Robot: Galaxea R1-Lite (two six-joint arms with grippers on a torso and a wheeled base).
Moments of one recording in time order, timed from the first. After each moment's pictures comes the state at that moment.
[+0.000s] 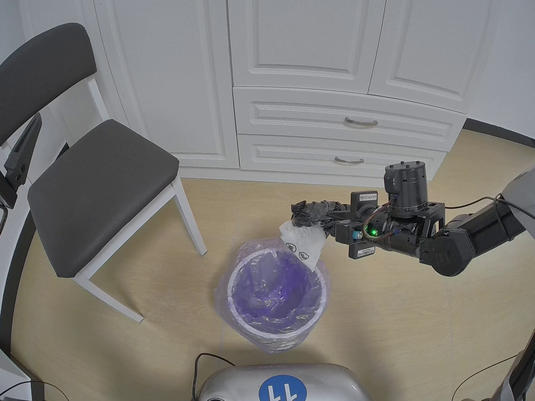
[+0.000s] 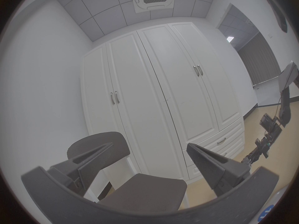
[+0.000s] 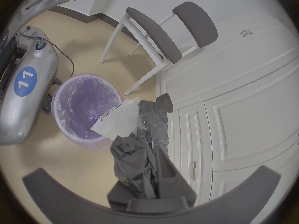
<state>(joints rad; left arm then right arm) -0.23 0.97 -0.44 -1.03 0.14 0.43 0.51 1.98 -1.01 -0.59 -0.02 -1.38</state>
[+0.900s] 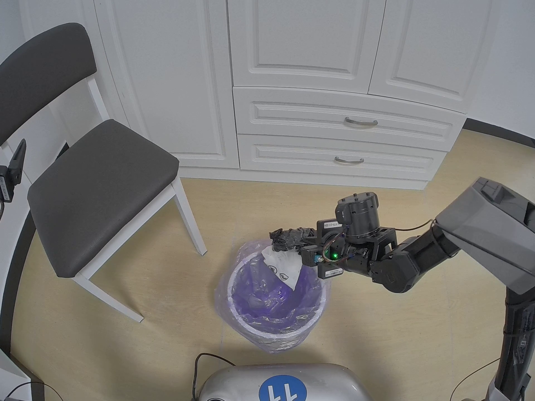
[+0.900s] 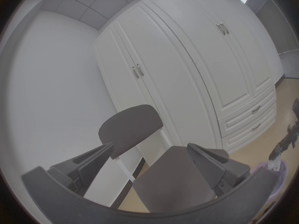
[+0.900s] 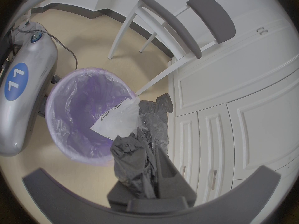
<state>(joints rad) 0.18 1.12 -0.48 -0.97 0.13 0.39 0.56 2.24 -1.14 -0.63 -0.07 -1.35</state>
